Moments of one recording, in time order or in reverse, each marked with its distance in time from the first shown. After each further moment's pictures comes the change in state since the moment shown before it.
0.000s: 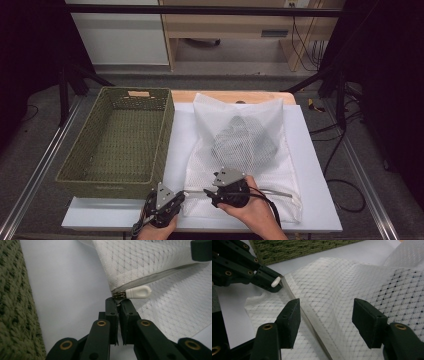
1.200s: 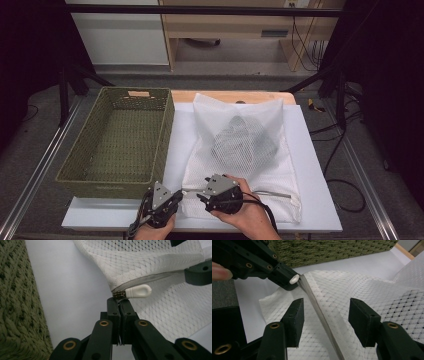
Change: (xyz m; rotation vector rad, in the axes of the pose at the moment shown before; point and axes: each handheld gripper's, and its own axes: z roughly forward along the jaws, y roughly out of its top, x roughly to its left) left arm -0.001 0.010 -0.012 -0.017 -0.004 -0.016; right arm 0.023 0.013 -0.003 -0.017 0.015 -0.099
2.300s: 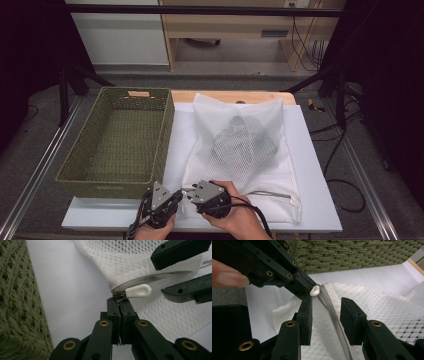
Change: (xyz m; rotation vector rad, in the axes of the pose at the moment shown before) left arm 0.000 -0.001 -0.002 -0.004 0.000 -0.003; right arm 0.020 0.012 0.015 -0.016 0.024 -0.095
